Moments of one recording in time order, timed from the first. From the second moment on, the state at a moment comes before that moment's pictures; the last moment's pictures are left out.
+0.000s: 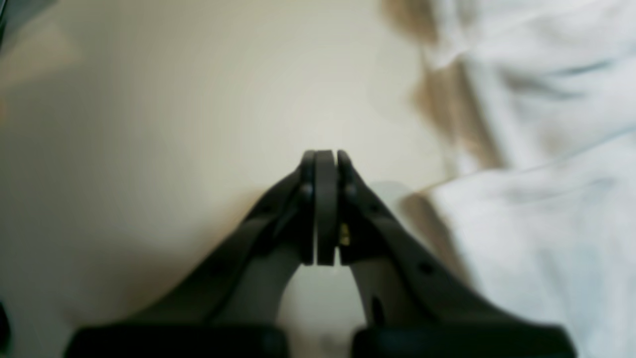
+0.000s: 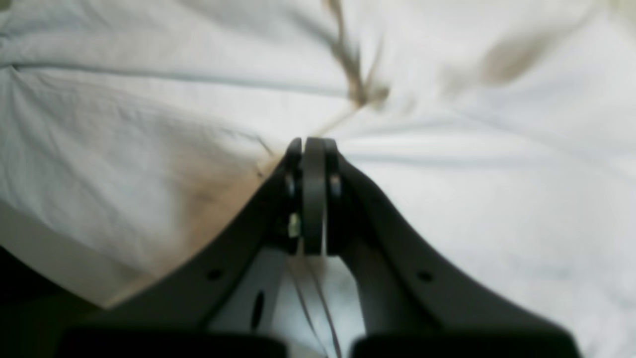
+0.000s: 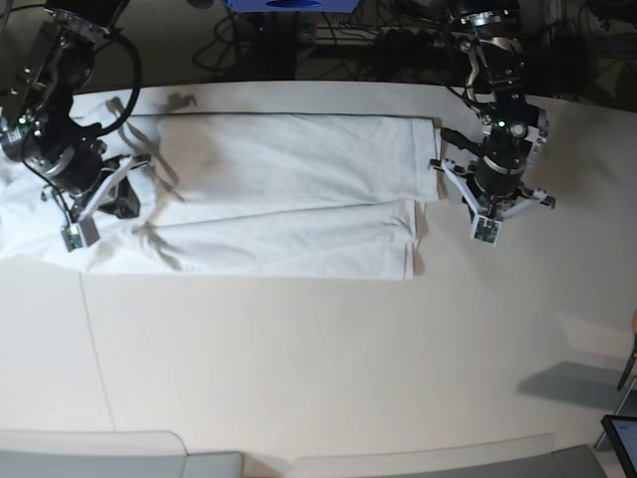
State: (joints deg) left arm 13.0 -5.7 -18.7 106.6 9.6 -26.7 41.7; right arm -10.8 5.1 26.2 111.1 31.9 34.3 -68.1
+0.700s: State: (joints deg) left arm 14.1 -10.2 -27.4 96.3 -34.5 -31.4 49.7; right arm -14.3 7.6 36.6 111.0 31.9 34.5 -63.6
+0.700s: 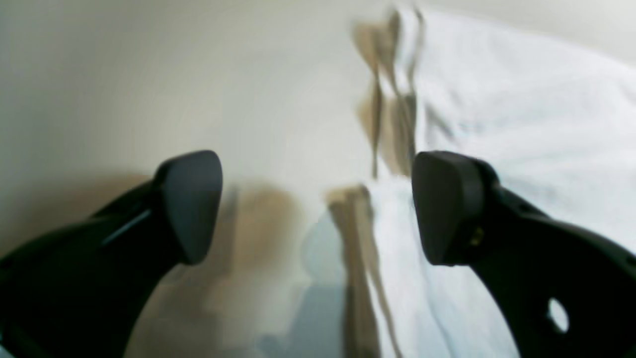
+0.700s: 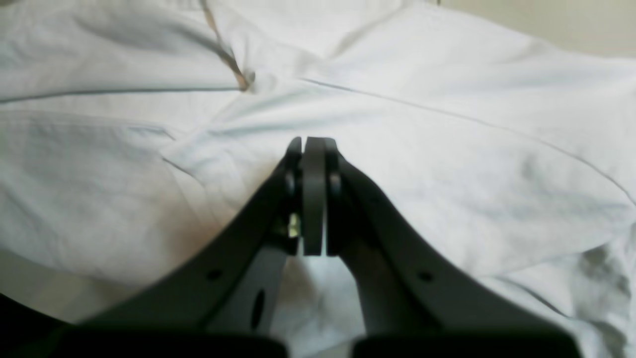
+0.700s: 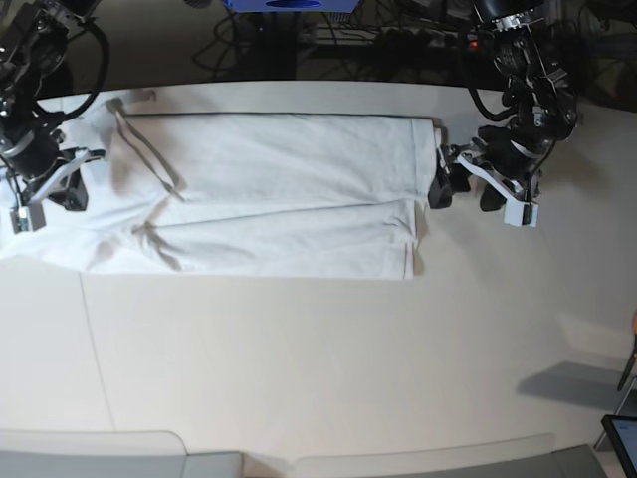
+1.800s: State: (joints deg) left arm 10.2 -11.7 -11.8 85.6 -42.2 -32.7 47.4; right arm -15.8 7.7 33.8 110.7 31.5 34.5 -61.1
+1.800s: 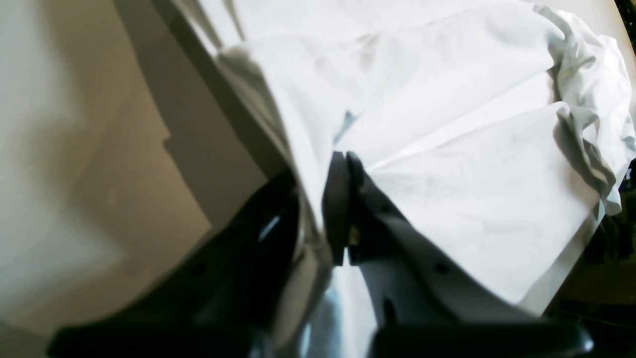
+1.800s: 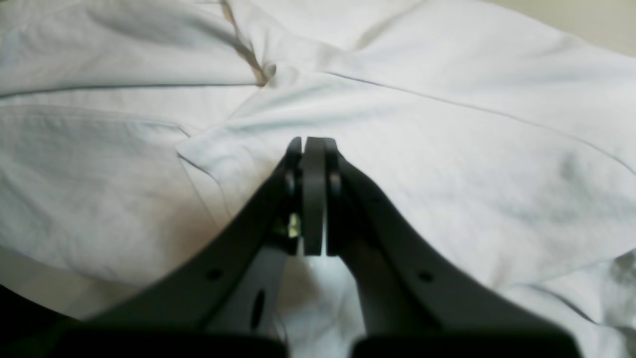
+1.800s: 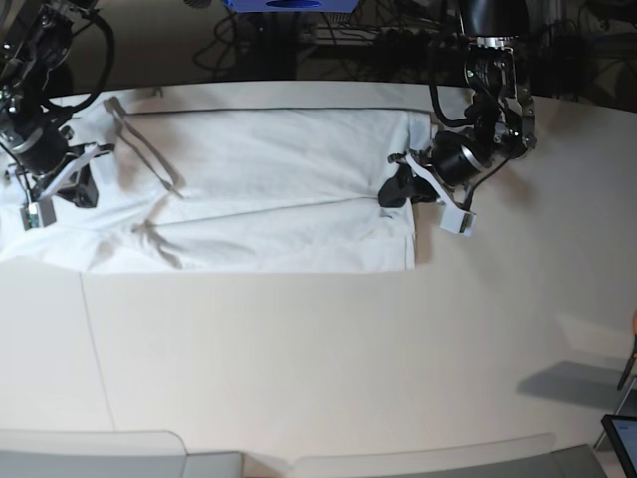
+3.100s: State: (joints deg) left arm -1.2 3.1 22.2 93.4 -40.1 -9.5 49.6; right arm -15.0 7.7 33.7 110.7 21.8 34.5 -60.7
